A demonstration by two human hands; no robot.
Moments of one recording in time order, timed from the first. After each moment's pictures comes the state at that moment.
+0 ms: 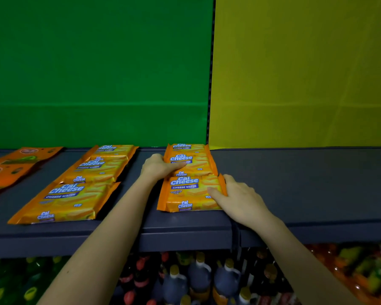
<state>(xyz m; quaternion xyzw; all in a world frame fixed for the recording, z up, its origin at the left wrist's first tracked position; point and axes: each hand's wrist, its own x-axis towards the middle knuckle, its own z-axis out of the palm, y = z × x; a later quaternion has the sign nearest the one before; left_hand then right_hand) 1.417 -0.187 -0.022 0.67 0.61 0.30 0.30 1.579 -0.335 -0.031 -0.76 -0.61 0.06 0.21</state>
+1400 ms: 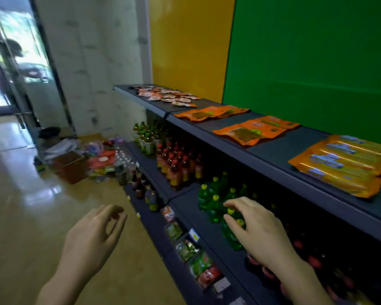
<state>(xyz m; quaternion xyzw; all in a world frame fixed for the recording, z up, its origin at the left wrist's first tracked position) 1.040 -0.634 -0.109 0.37 0.88 0.26 -0.12 1.250 -0.427 -0.093 -0.28 -0.93 0.10 0.21</state>
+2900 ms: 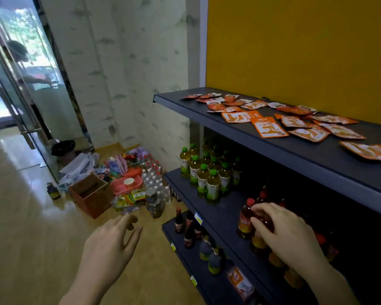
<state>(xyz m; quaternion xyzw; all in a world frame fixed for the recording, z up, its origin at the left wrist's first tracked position) 0.380 -0.487 -0.140 0.40 0.90 0.17 -0.10 0.603 -0.266 -0.126 -0.37 -0.91 0.14 0.16</state>
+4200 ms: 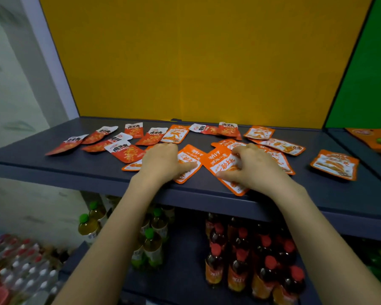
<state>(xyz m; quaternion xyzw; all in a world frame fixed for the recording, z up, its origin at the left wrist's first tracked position) 0.272 -0.053 -0.022 0.73 0.67 0.15 -0.01 0.463 -0.088 -0.018 -0.66 -0.73 0.05 0.17</state>
